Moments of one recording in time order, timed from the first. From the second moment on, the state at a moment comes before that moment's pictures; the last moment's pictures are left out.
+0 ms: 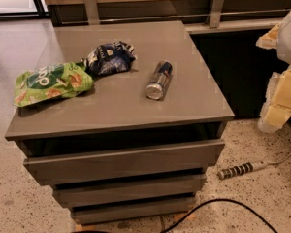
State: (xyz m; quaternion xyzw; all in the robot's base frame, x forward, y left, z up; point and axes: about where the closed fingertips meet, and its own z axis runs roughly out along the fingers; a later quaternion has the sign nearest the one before) arm 0.438 -0.217 0.976 -0.60 0.78 -0.03 0.16
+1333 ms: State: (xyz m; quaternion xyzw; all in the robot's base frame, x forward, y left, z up) arm 0.571 -0.166 0.985 -0.76 0.64 -0.02 0.15
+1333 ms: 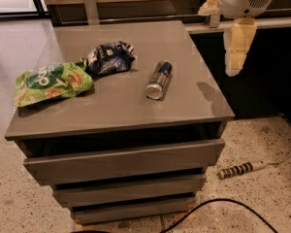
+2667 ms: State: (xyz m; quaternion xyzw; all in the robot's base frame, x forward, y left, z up) arm 0.684 -0.127 0.956 -0.87 0.43 -0.03 0.24
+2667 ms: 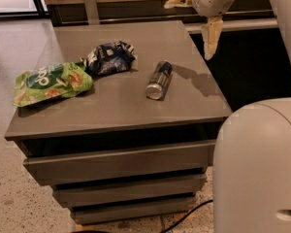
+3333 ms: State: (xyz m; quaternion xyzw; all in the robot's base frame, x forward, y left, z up) arm 0.685 -0.109 0.945 -0.93 0.29 -0.02 0.25
